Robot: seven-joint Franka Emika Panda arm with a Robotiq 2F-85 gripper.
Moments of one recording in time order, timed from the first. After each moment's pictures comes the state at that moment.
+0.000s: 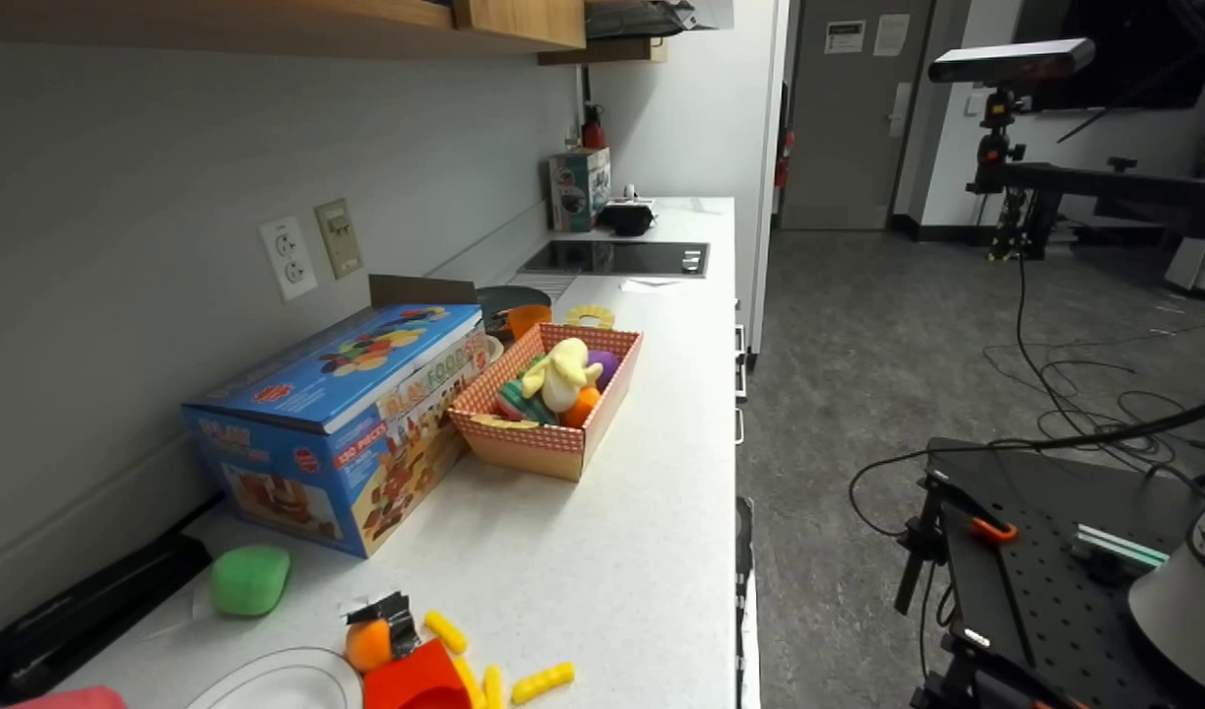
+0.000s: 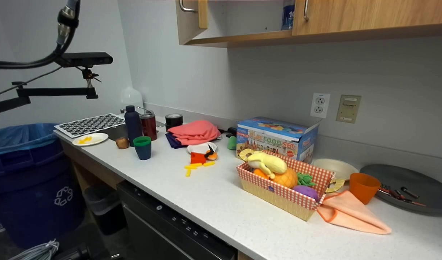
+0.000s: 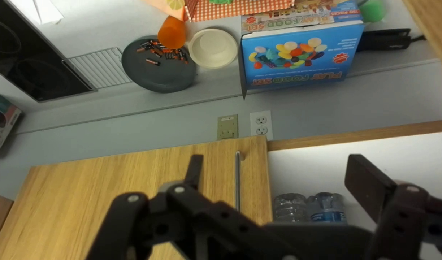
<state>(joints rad) -0.05 -0.43 -0.03 -1.79 -0.05 2.02 0.01</state>
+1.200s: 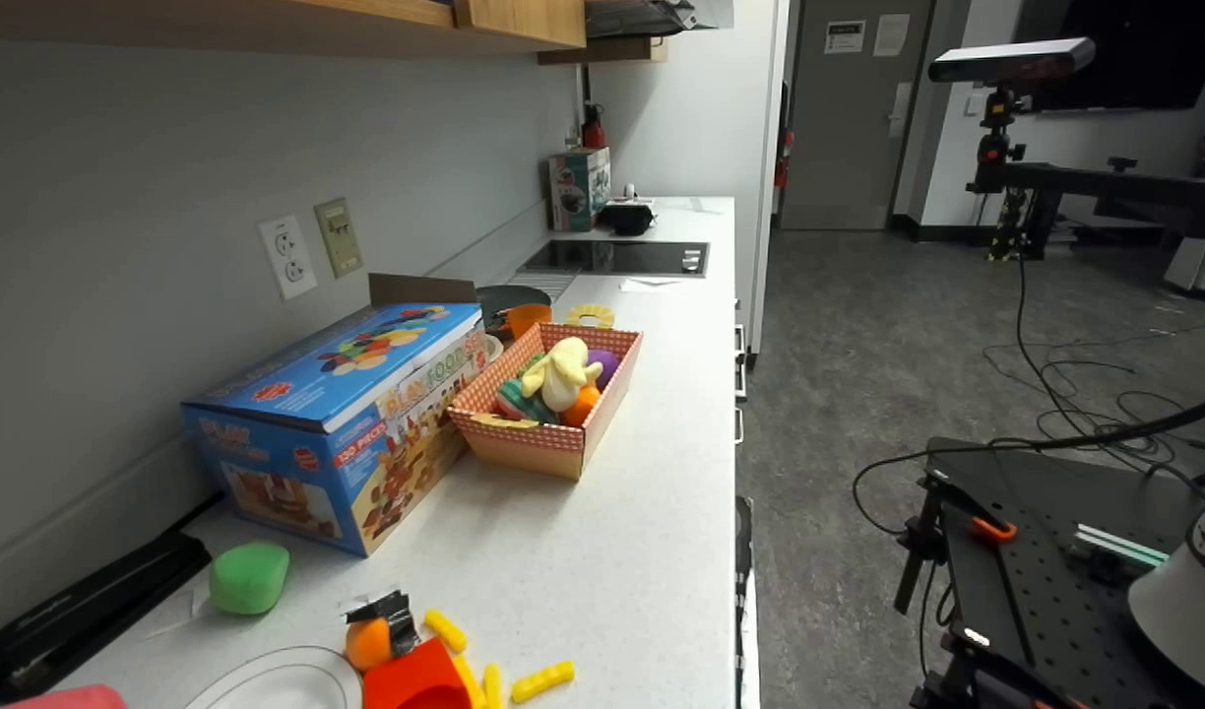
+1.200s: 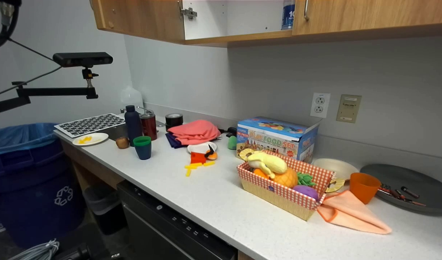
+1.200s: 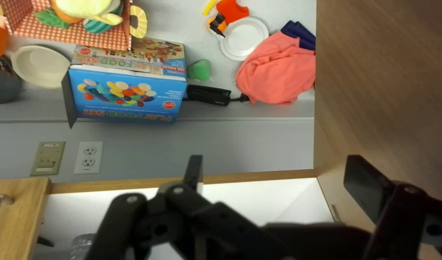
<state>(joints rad) 0.14 -0.59 0.01 -1.89 0.25 1.86 -0.16</state>
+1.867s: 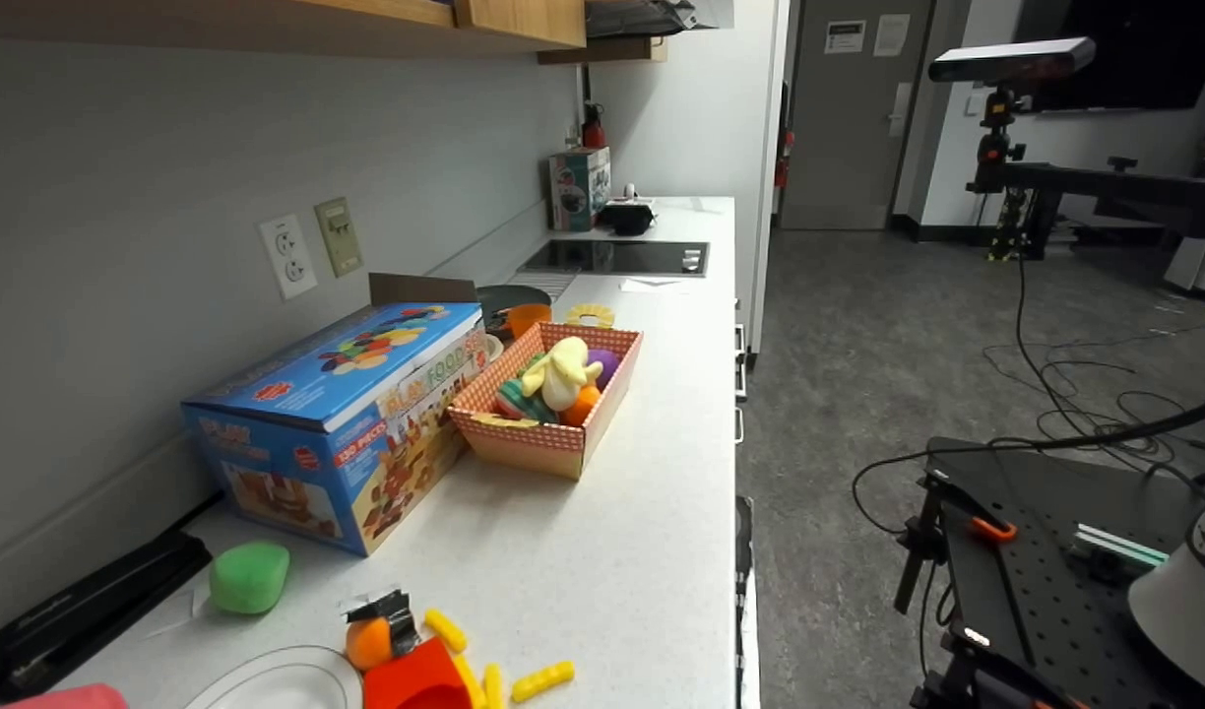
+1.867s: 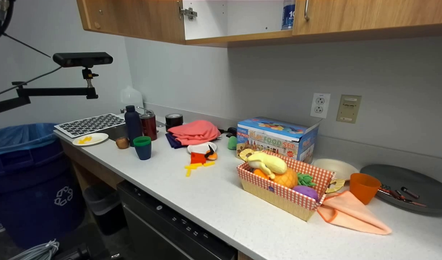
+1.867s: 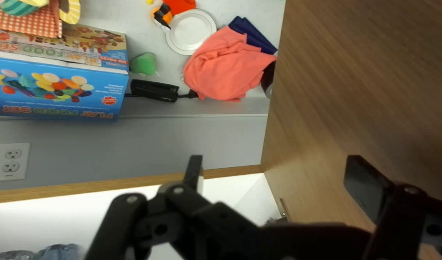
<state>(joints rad) 0.19 -0.55 -0.02 -1.88 0.41 1.87 -0.25</state>
